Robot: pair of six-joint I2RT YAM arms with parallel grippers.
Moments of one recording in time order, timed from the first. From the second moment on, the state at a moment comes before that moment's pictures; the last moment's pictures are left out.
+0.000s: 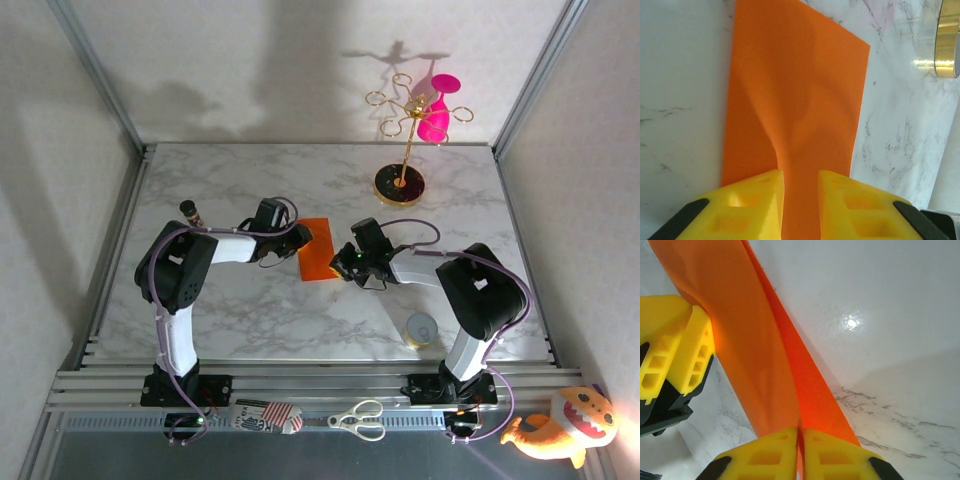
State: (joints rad) left arm -0.43 1.97 1.03 0.15 0.36 -1.01; right arm 0.62 1.74 0.83 0.02 -0.34 1.22
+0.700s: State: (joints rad) left arm -0.44 1.97 1.04 0.12 0.36 -0.97; right arm 0.62 1.74 0.83 -0.02 -0.34 1.21
